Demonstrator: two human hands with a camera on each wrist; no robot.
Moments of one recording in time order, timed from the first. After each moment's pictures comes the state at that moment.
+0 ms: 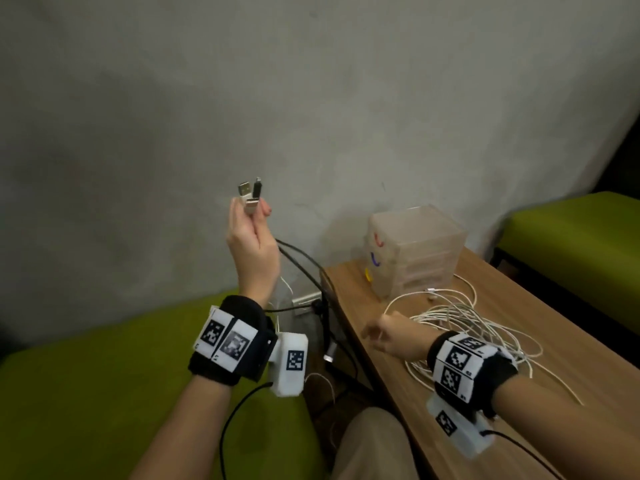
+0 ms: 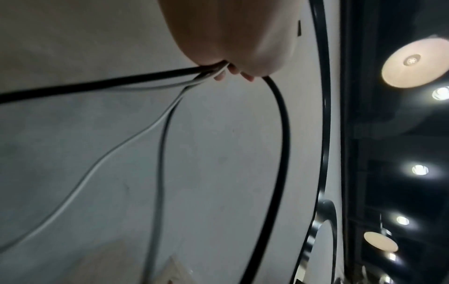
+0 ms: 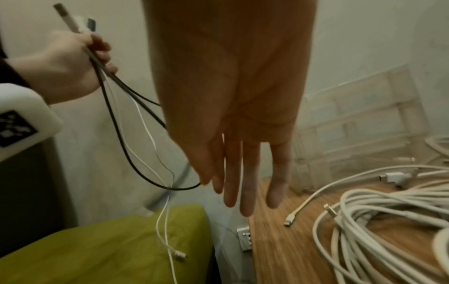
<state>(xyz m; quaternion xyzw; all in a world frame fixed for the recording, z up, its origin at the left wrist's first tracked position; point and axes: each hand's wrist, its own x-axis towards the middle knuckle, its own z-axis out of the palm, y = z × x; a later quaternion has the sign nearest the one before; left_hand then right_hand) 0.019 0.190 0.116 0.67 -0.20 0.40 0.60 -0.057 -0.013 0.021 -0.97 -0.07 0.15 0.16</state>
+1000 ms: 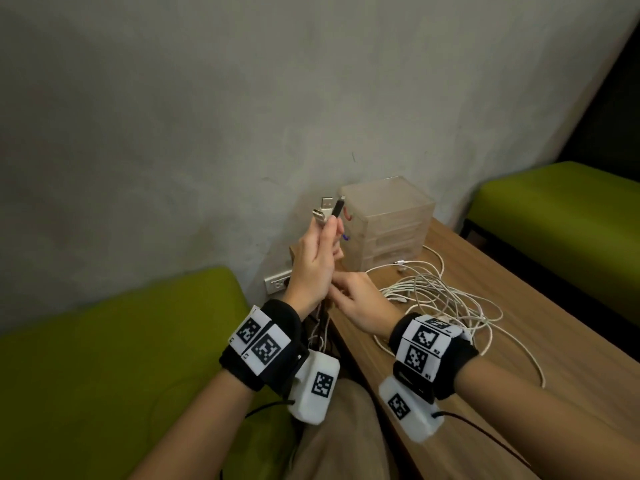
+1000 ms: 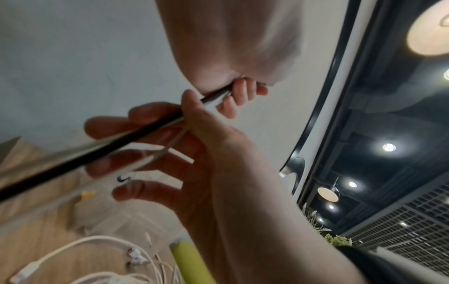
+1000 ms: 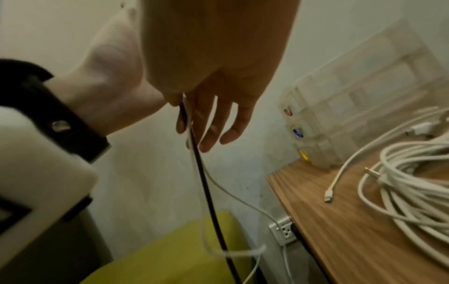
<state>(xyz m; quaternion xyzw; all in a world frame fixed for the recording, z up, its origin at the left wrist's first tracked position) -0.025 0.101 0.069 0.62 -0.29 0.00 0.73 -0.068 0.006 0.029 -0.90 -0.12 -0.10 0.41</state>
